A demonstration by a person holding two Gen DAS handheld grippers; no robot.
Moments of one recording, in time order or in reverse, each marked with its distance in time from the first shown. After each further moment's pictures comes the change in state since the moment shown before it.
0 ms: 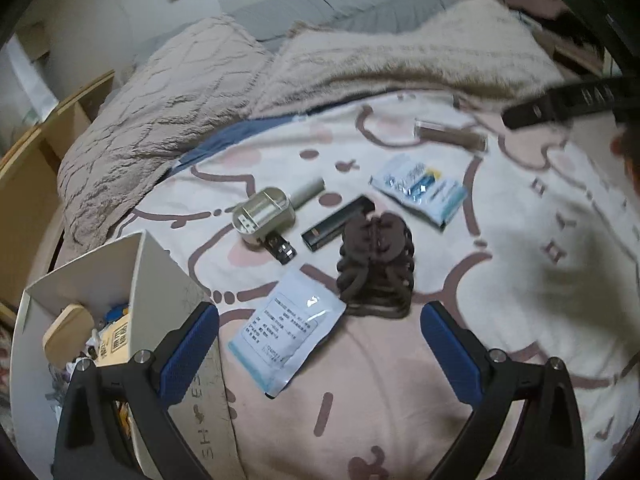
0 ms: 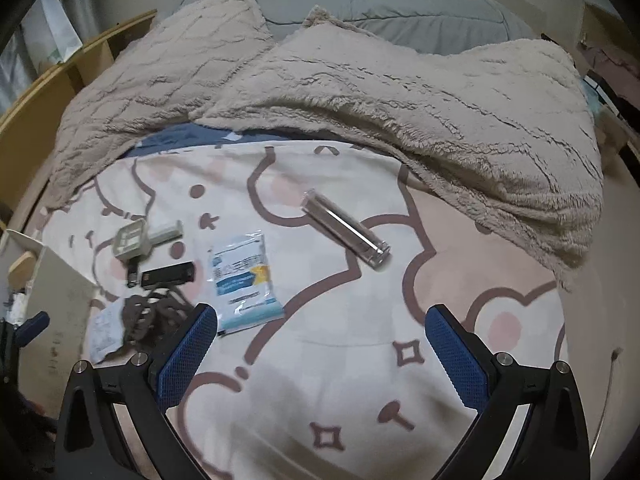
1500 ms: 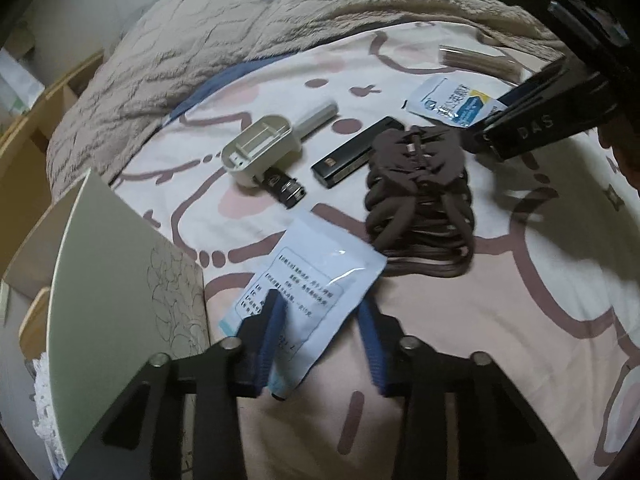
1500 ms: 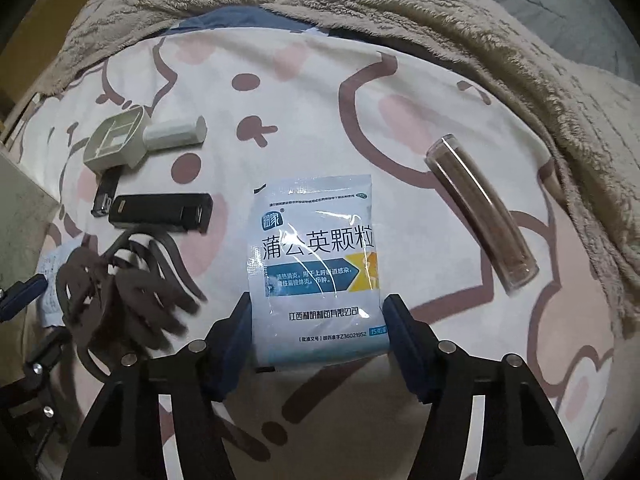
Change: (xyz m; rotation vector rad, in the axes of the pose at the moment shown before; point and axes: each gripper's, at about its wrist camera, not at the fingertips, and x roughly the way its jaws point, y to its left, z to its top) left arm 0.055 0.003 -0.024 0.033 0.116 0.053; right arm 0.098 0.058 -0.021 -0.267 0.196 0.022
